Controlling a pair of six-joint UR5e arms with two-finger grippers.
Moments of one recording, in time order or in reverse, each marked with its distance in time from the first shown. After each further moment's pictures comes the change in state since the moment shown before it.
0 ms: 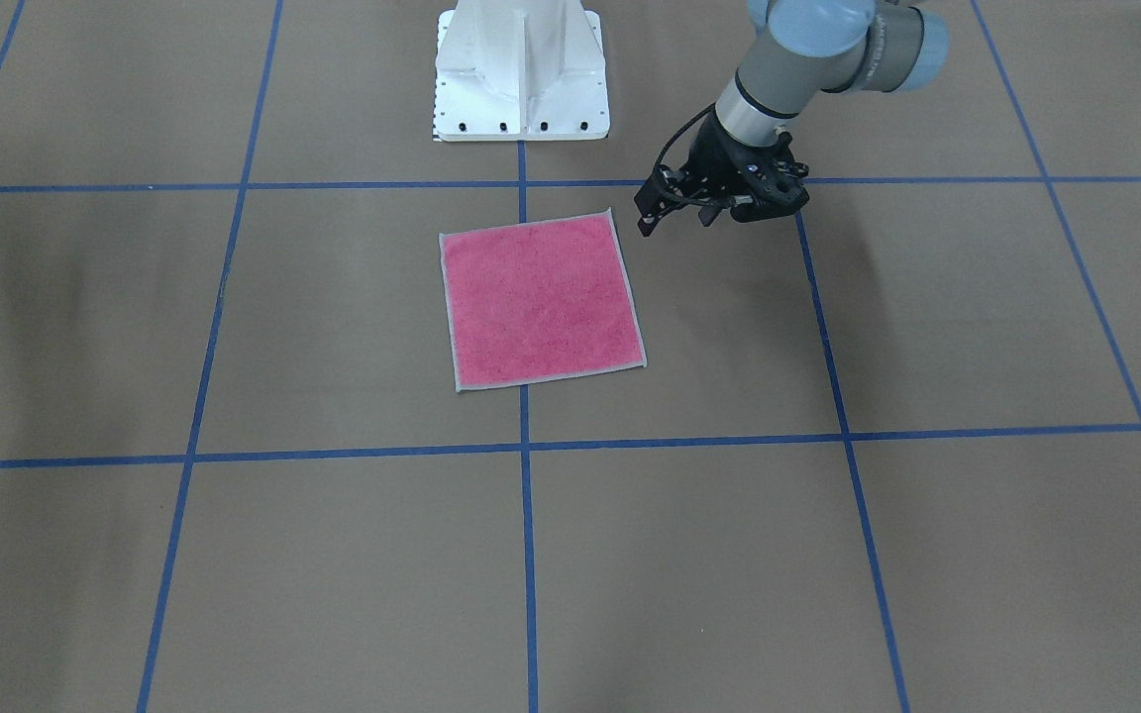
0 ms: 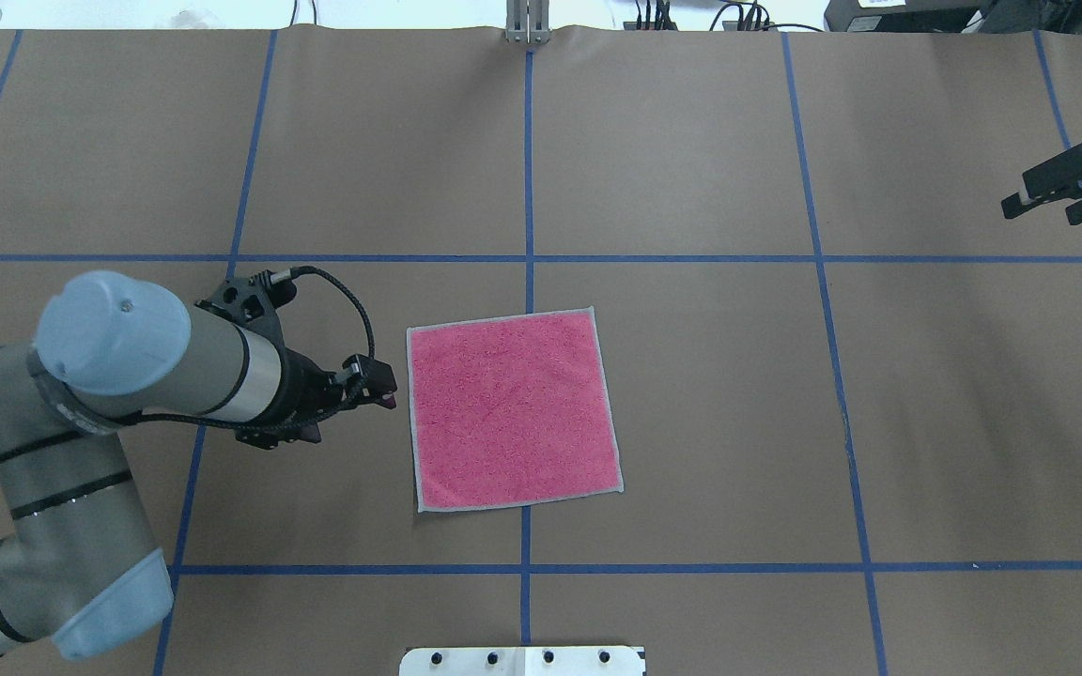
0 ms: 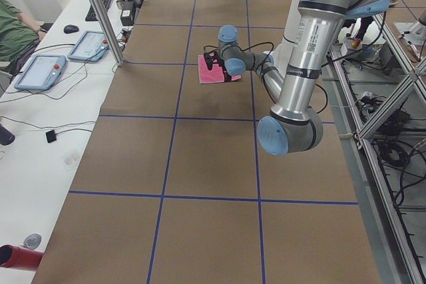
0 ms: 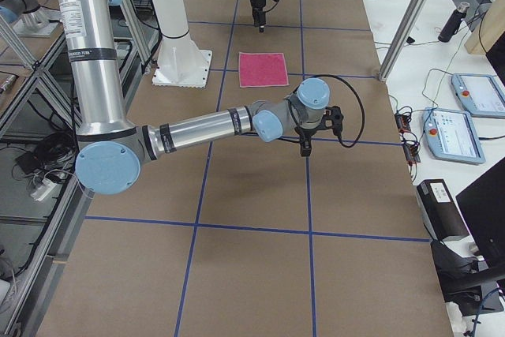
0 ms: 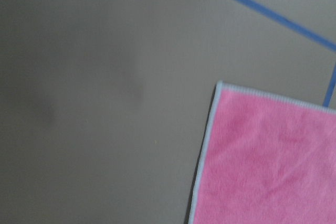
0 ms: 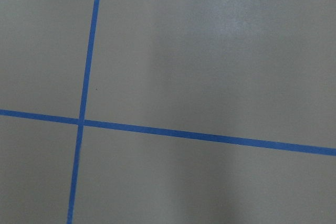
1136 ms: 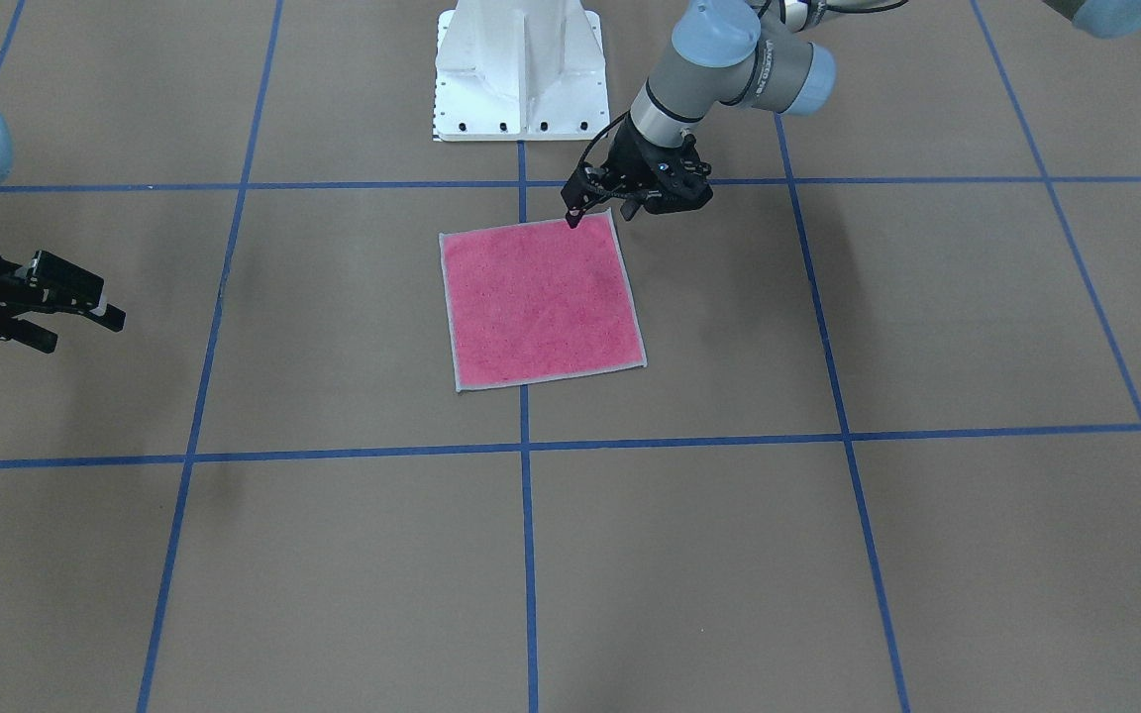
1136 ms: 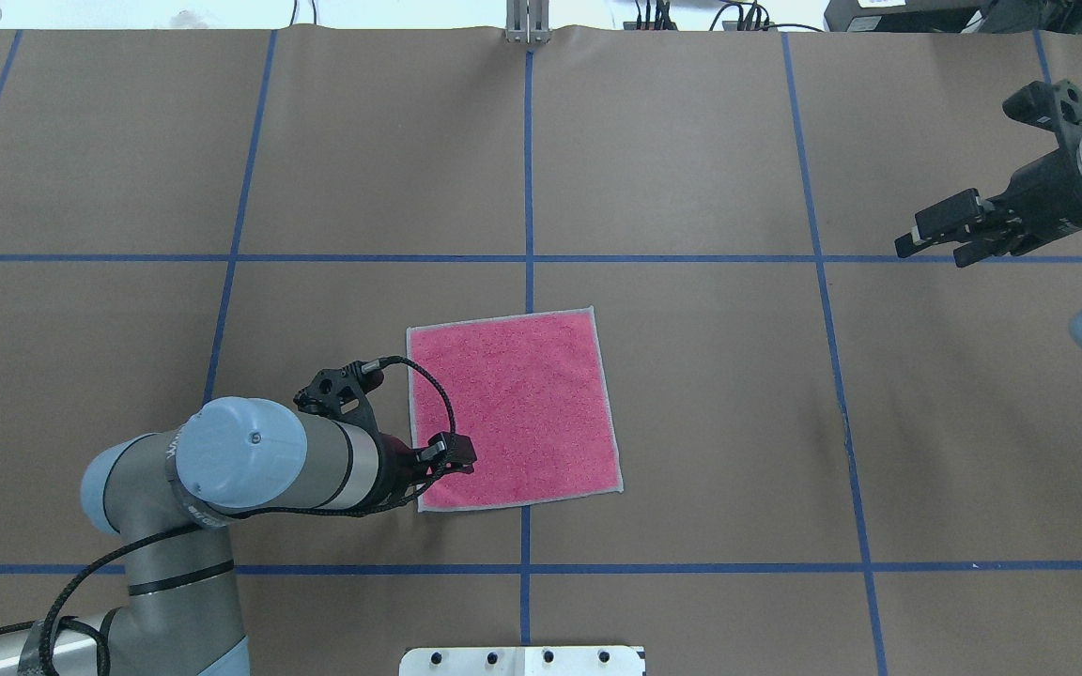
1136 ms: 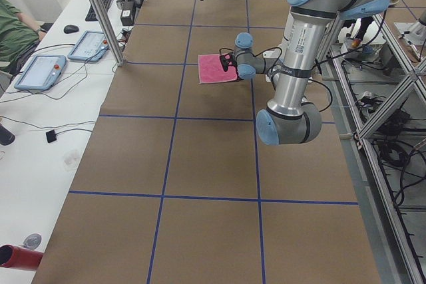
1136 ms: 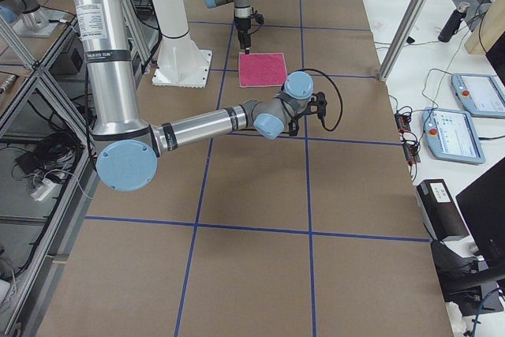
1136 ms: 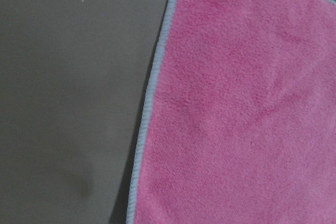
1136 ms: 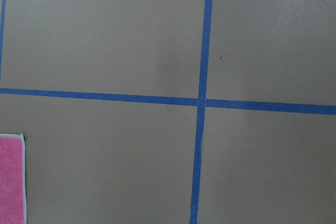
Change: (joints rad) left arm 0.154 -0.081 0.155 -0.152 0.134 -0.115; right arm -0.146 0.005 -0.017 0.270 -0.007 0.288
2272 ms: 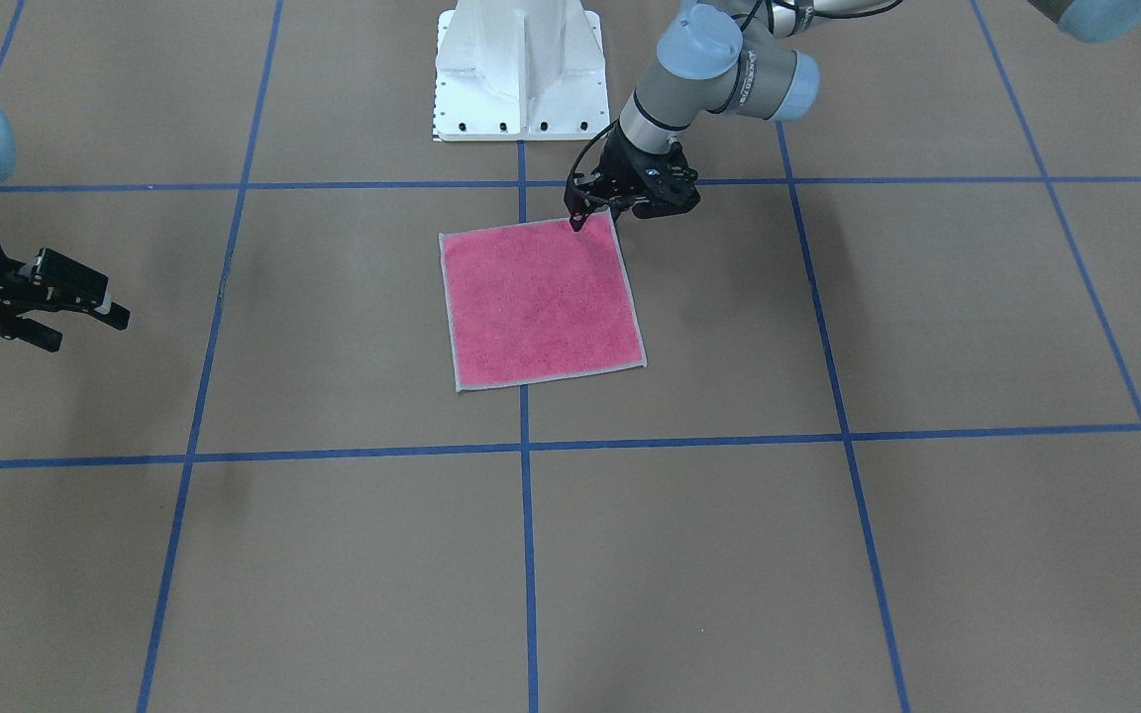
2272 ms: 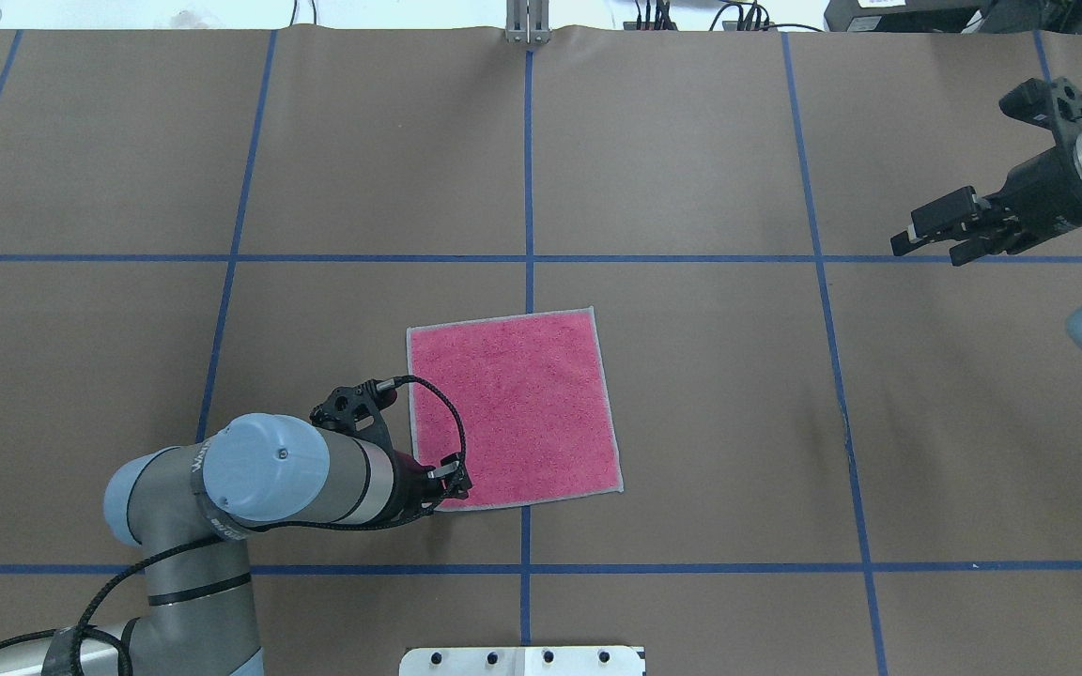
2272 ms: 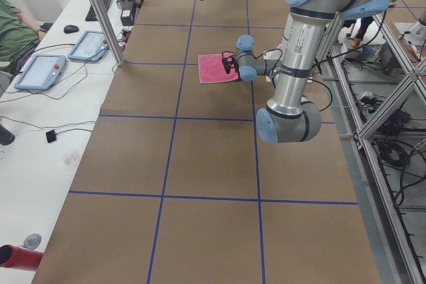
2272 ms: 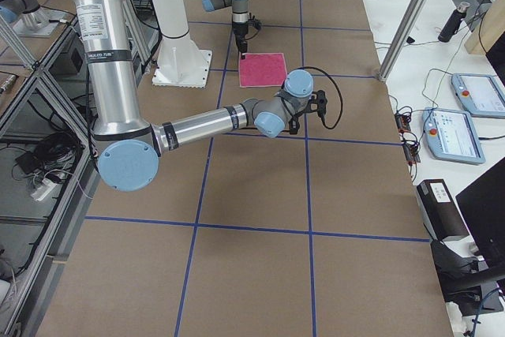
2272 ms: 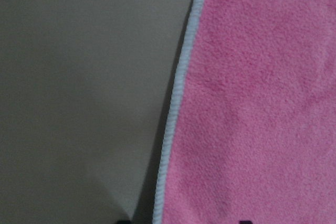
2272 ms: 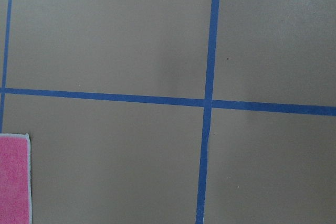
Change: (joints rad) left arm 0.025 -0.021 0.038 0.000 -0.003 -0.006; right arm -0.002 0.005 0.005 0.000 0.003 0.009
